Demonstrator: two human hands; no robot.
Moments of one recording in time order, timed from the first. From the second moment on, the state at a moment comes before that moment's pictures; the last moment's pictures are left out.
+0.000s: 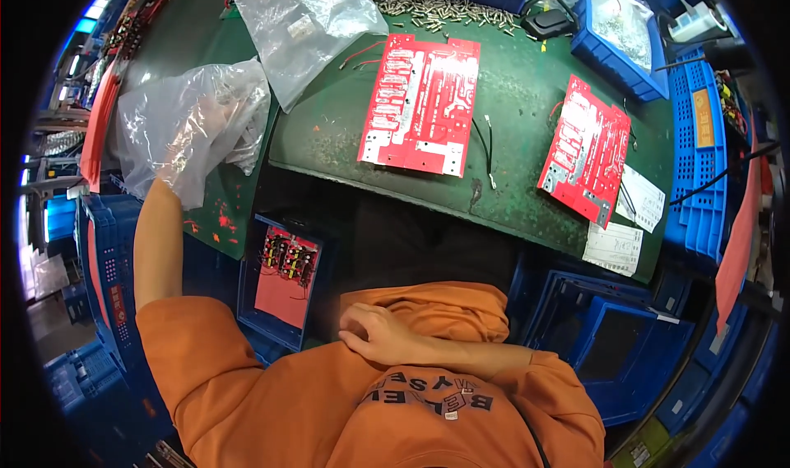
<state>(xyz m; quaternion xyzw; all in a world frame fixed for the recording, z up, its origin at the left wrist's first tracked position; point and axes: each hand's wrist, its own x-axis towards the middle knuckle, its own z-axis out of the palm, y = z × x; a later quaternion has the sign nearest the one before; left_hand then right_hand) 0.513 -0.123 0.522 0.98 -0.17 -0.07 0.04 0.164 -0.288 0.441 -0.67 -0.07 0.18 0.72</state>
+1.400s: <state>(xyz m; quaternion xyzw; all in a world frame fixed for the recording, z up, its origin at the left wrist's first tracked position) 0.515 -0.076 0.499 0.96 -0.23 0.13 0.08 0.410 -0.511 0.567 -0.78 0.09 -0.46 0.42</state>
